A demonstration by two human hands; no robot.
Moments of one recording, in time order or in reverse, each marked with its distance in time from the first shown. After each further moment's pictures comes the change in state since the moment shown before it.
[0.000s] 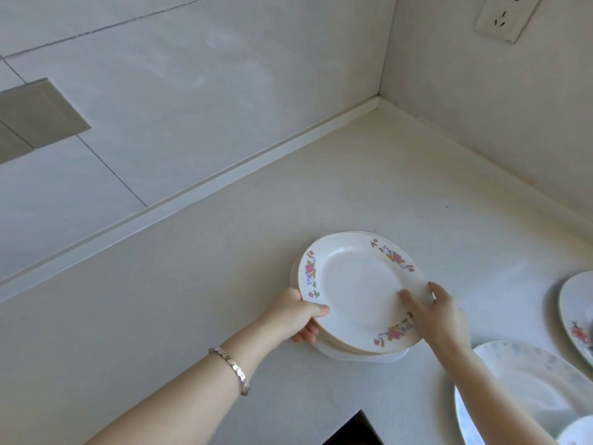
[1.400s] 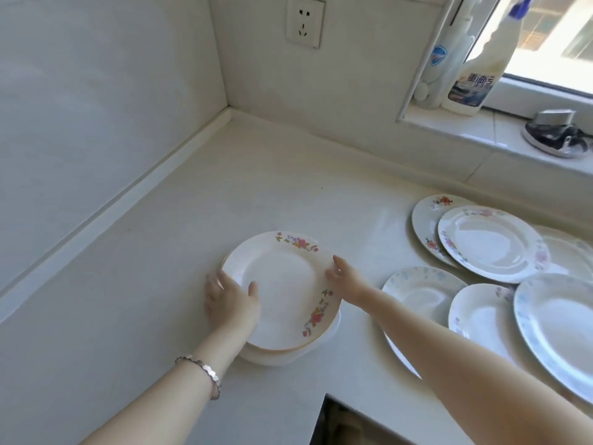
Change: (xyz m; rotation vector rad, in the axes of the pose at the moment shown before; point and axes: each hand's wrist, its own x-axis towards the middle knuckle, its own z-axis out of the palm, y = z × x) left_hand 0.057 0.019 0.020 0.514 0.380 0.245; right_hand 0.009 -0.002 0.009 0.216 -0.134 0.093
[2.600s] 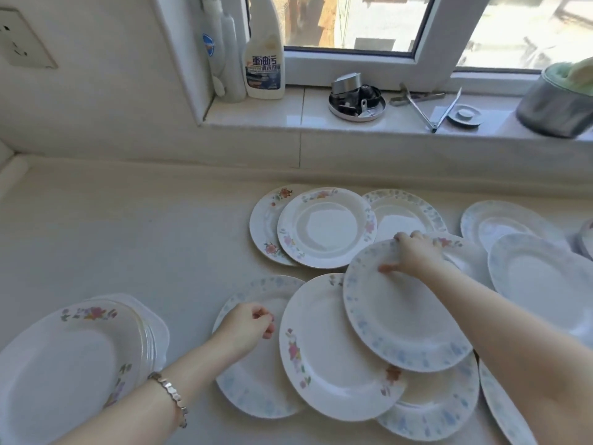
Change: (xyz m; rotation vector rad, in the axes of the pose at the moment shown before) left_hand -0.124 0.206 0.185 0.052 -0.739 0.318; right_hand -0.037 0.261 -0.344 -0.672 0.355 0.392
